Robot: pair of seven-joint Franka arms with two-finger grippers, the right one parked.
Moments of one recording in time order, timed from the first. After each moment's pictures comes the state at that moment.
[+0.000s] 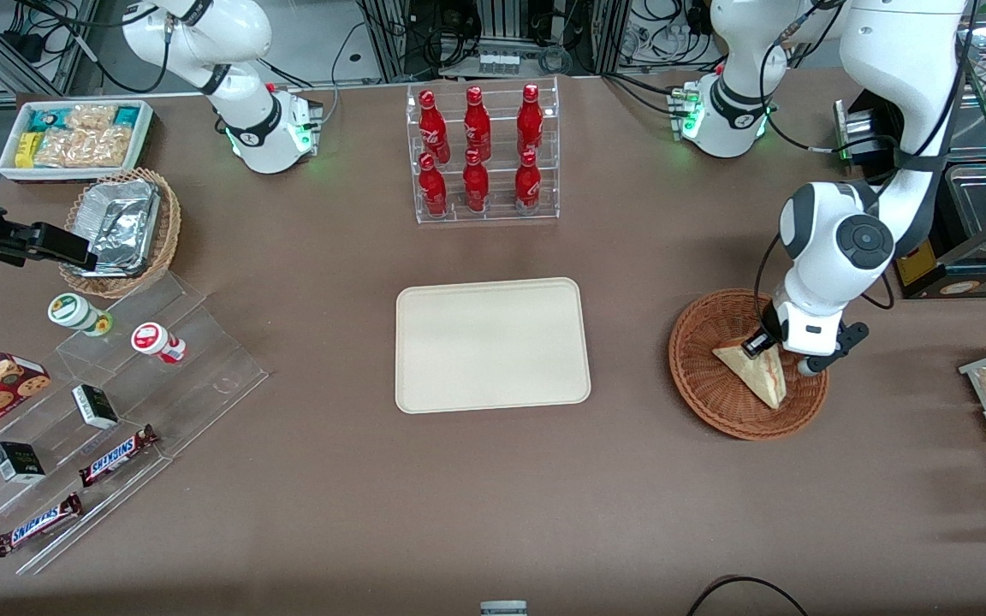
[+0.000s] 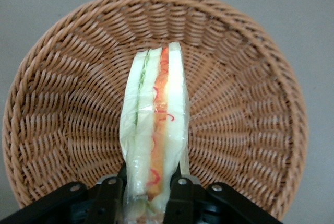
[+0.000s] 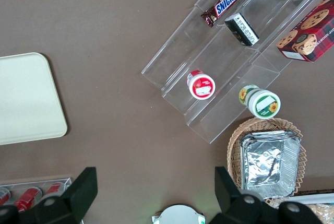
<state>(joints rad) -0.09 0.23 -0.02 -2.27 0.03 2.59 -0.72</state>
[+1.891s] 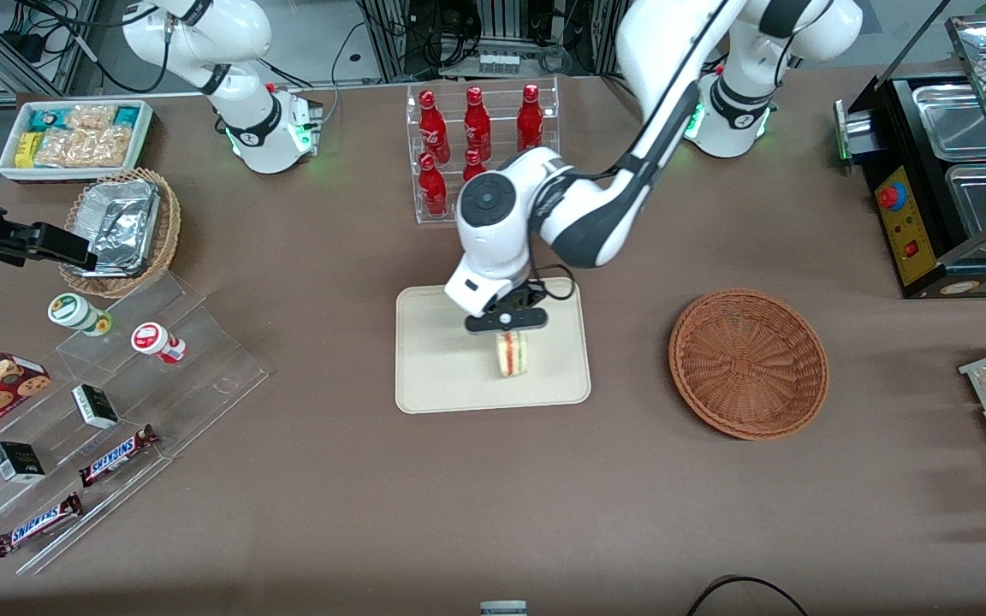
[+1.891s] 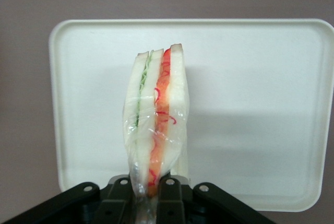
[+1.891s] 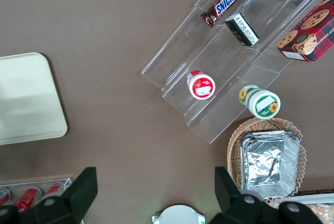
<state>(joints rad) -0.81 0.65 -0.04 -1.45 0.08 2.09 -0.92</state>
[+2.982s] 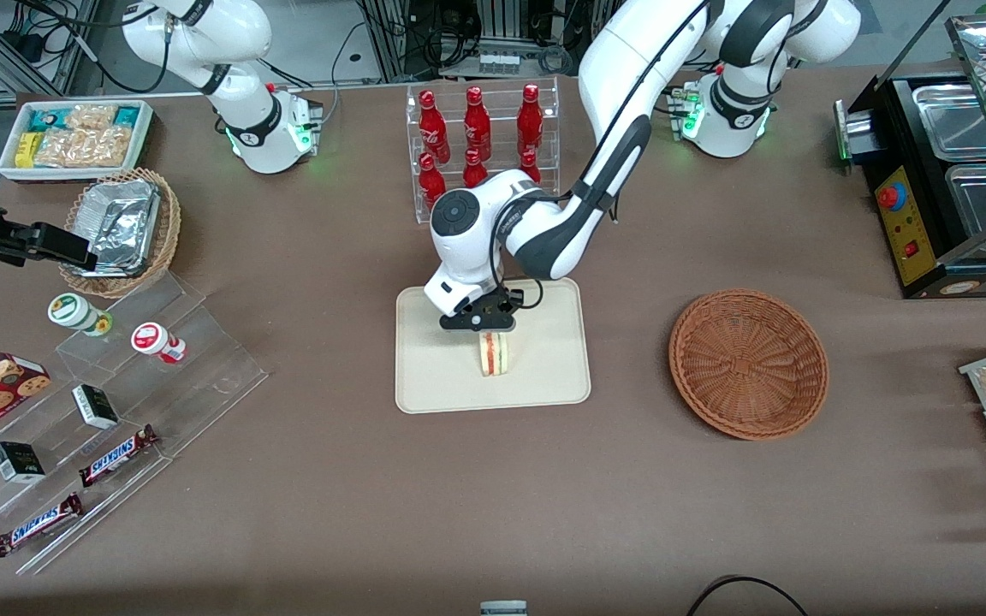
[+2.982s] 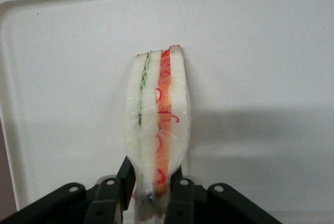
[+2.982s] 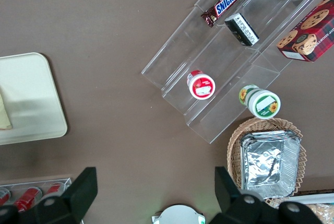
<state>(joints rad) -0.85 0.76 -0.04 -1.44 0.14 2.15 -0.92</state>
